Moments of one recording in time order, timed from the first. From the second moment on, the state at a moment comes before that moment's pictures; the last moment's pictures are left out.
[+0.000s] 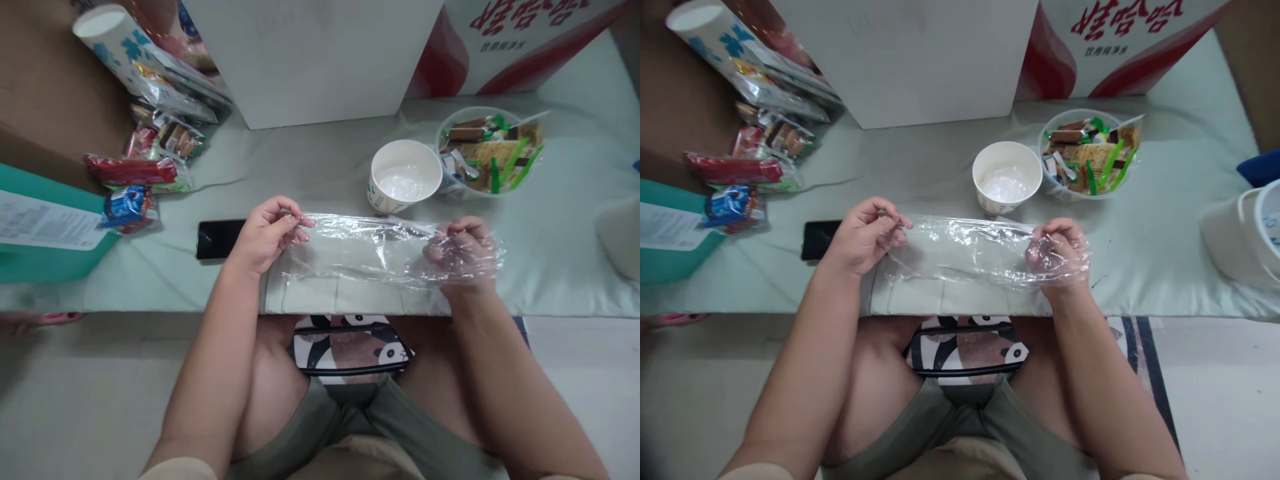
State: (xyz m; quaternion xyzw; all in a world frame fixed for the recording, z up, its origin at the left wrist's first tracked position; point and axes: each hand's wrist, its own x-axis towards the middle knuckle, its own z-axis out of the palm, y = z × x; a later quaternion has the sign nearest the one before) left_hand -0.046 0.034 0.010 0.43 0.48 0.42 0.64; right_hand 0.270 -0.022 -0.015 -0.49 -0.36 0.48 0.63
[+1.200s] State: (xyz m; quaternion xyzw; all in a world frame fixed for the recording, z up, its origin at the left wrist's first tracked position) left_hand -0.062 0.034 0.009 0.48 0.53 0.44 0.53; right_hand 0.276 -0.034 -0.003 -0.56 -0.30 0.49 0.59
